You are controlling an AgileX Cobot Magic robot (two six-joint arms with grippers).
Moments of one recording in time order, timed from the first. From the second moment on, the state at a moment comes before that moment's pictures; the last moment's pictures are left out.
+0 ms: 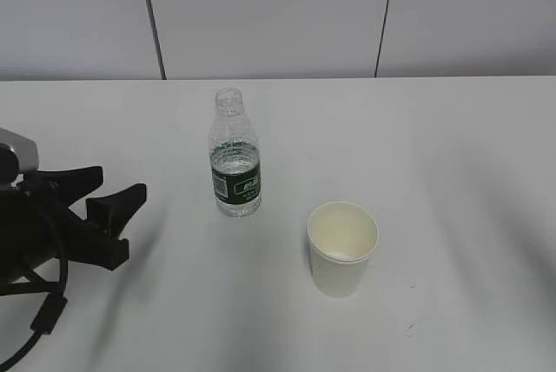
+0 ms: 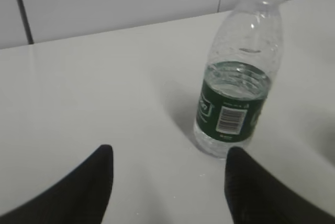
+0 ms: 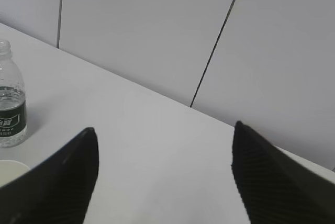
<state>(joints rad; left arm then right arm) -0.32 1.71 -0.26 0.23 -1.13 -0.08 -0.03 0.65 -0.38 1.76 0.31 -2.16</state>
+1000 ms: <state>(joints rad) -0.32 2.03 -0.61 0.55 -1.14 -0.08 -0.03 0.72 -0.38 1.76 0.33 -2.15</state>
